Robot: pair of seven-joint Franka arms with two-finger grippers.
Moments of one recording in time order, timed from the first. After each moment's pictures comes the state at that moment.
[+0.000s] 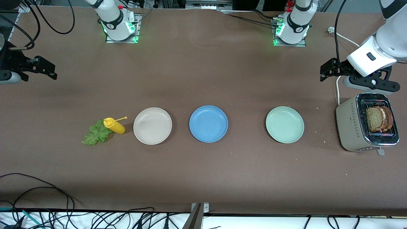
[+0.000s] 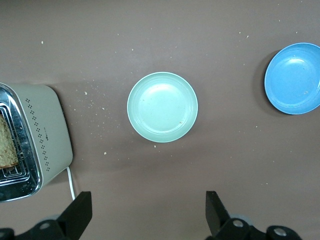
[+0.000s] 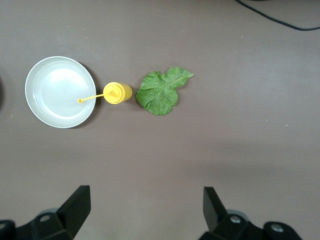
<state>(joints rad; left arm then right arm) -0.02 0.03 -0.11 -1.59 -0.02 1.56 0.06 0.09 -0.02 -0.10 -1.65 -0.02 1.63 -0.09</state>
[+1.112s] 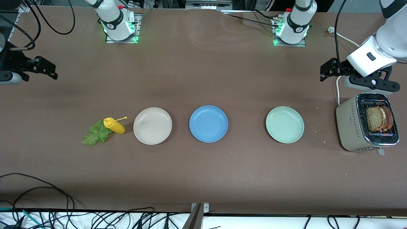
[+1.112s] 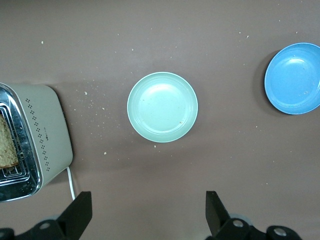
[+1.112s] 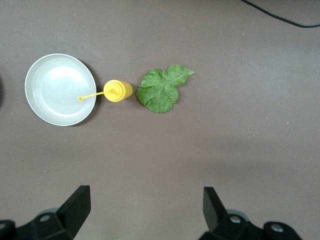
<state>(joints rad) -0.02 0.03 -0.11 -1.59 -0.02 1.56 0.06 0.10 -0.01 -0.10 -1.64 -0.02 1.61 -0.09</state>
